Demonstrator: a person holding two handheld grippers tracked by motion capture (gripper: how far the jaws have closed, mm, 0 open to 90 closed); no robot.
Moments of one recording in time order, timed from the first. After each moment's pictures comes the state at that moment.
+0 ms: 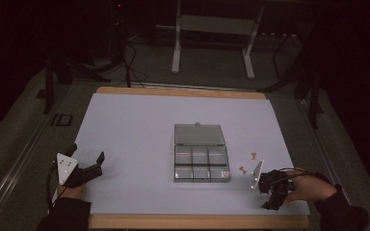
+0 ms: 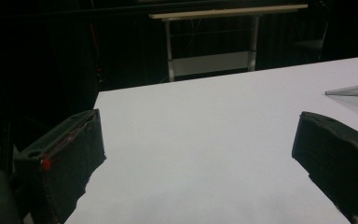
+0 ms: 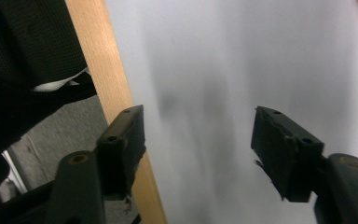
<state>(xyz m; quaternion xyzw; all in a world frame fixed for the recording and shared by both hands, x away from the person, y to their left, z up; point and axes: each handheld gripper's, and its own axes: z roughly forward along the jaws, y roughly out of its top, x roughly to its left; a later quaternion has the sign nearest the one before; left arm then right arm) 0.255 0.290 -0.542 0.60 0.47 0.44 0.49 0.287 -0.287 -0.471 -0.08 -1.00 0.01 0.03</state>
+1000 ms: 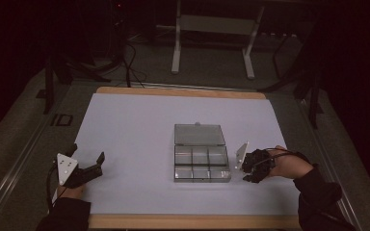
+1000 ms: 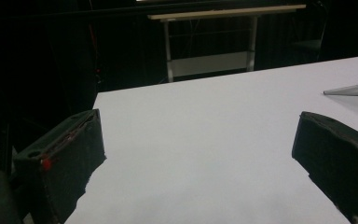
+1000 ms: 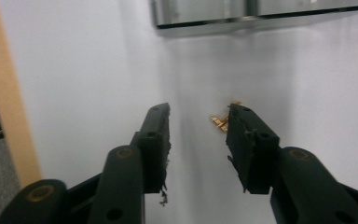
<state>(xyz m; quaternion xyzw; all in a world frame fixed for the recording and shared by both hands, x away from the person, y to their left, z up) 0.255 0.290 -0.542 0.60 0.46 0.44 0.49 0.336 -0.244 -0.452 -0.02 -1.00 -0.04 -0.06</state>
